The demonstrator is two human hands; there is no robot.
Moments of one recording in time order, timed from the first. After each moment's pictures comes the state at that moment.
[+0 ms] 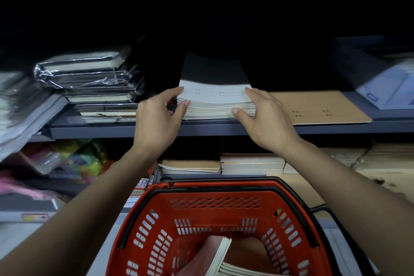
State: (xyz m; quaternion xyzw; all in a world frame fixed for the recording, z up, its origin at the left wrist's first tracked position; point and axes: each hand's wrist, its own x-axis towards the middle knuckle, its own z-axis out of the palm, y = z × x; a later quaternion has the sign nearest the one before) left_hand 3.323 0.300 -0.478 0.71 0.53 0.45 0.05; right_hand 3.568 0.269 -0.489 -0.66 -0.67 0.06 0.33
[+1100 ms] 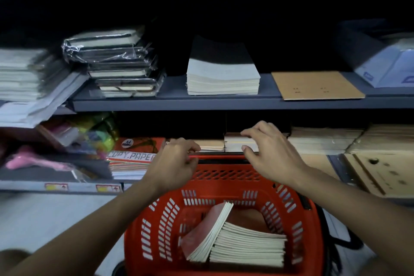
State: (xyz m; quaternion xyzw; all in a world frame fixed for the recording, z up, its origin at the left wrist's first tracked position) left_hand 3.291 0.203 -0.566 0.82 0.52 0.19 0.14; right_hand 3.566 0.176 -0.564 -0.61 -0.76 0.04 0.23
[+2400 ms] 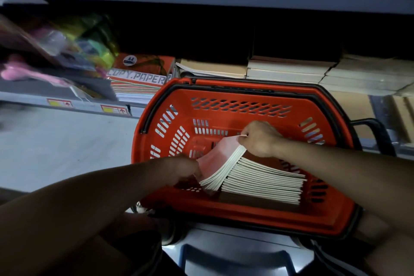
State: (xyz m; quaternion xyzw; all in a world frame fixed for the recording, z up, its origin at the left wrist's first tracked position) left_hand 3.260 0.139 -0.763 0.34 0.73 -0.08 0.60; right_hand 3.494 0.175 -0.711 -0.68 -0.65 0.33 -0.06
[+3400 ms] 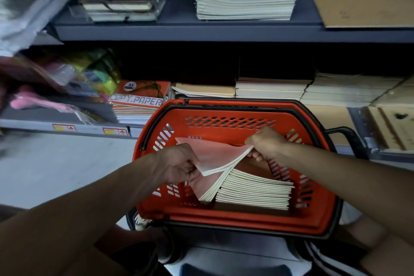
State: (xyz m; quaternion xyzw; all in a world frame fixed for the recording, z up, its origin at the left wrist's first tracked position) left_hand 3.281 0.153 -0.665 0.17 0.64 0.14 0.74; right_hand 3.529 0.166 -0.682 -0.74 -0.41 0.51 0.14
